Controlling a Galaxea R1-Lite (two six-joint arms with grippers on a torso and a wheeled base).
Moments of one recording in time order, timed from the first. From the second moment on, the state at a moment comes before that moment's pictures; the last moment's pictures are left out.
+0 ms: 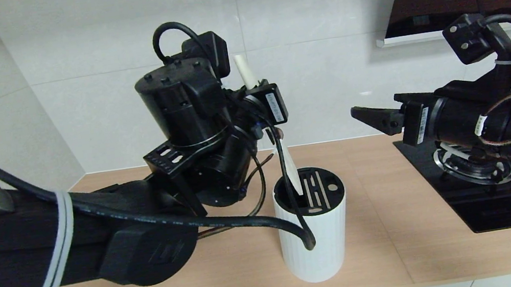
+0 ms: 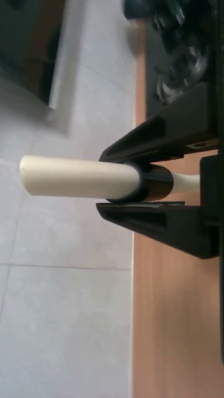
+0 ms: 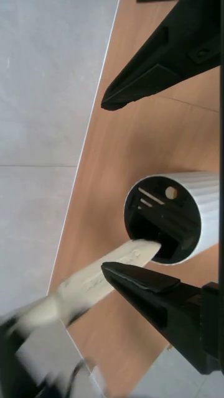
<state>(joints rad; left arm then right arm) -0.77 1.90 -1.16 -0.91 0.53 -0.15 0.57 1.50 -0.85 -0.63 -0.06 0.09</state>
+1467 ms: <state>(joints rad) -0.83 2.10 -1.16 -1.04 0.61 -0.06 0.57 1.52 -0.84 -0.63 -0.06 0.09</state>
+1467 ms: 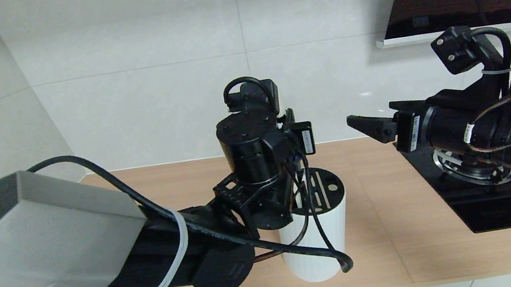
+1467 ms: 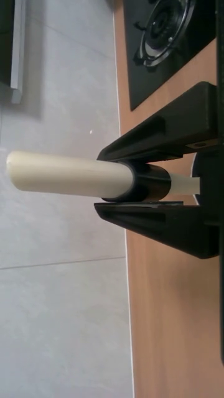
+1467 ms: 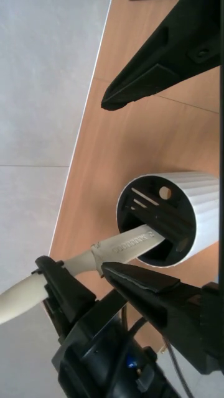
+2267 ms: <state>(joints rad) -0.85 2.02 -1.14 -1.06 0.62 -0.06 0.57 1.52 -0.84 -0.63 -0.06 0.09</state>
